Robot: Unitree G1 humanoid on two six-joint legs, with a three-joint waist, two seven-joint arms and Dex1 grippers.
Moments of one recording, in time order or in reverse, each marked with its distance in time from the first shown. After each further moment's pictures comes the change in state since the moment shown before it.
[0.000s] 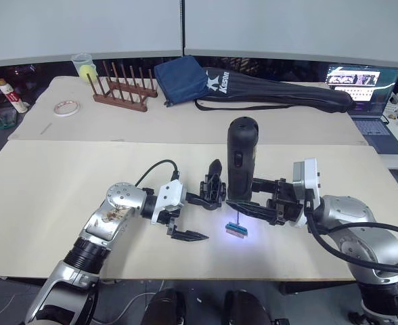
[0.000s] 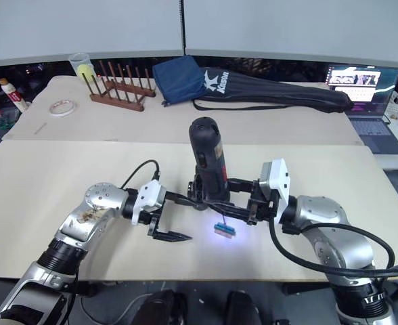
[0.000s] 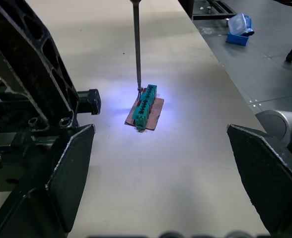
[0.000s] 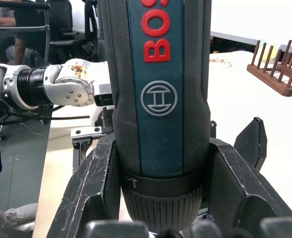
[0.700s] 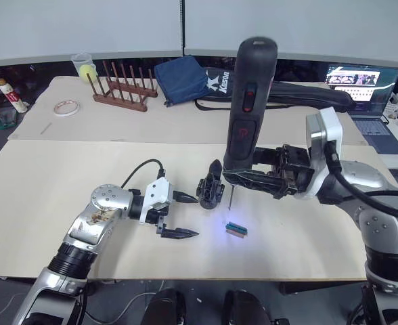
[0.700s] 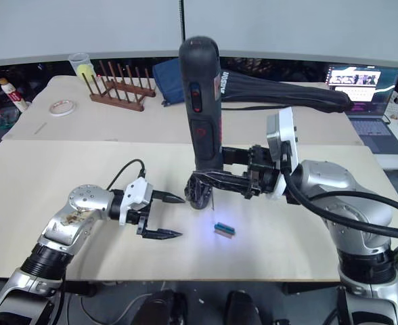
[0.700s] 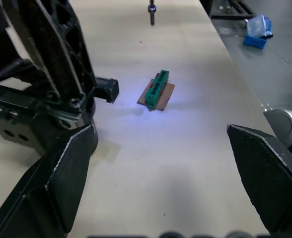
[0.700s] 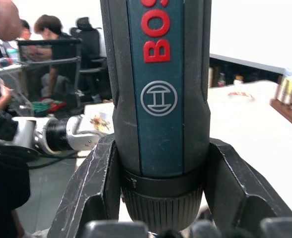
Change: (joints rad) left arm 0.058 0.069 0.071 -0.074 -0.045 0.072 0.040; right arm -0.312 -0.046 -0.053 -0.004 0.293 0.269 -0.072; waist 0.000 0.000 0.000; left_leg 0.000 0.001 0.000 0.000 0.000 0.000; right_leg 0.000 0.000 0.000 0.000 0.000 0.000
